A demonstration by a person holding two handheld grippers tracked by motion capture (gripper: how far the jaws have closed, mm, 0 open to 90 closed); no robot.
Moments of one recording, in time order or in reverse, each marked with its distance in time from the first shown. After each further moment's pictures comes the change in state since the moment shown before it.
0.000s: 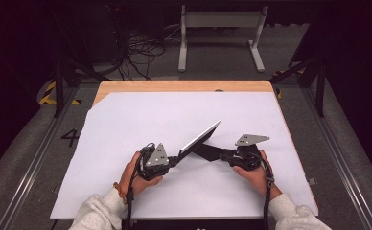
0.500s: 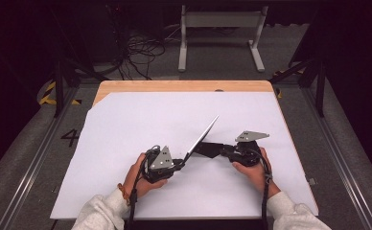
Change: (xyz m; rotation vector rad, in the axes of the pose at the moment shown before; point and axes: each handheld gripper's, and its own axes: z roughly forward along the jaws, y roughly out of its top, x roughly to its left) left arm -0.011 0.008 0.007 -0.004 -0.021 0.031; right arm -0.007 0.005 0.004 -0.016 -0.056 0.022
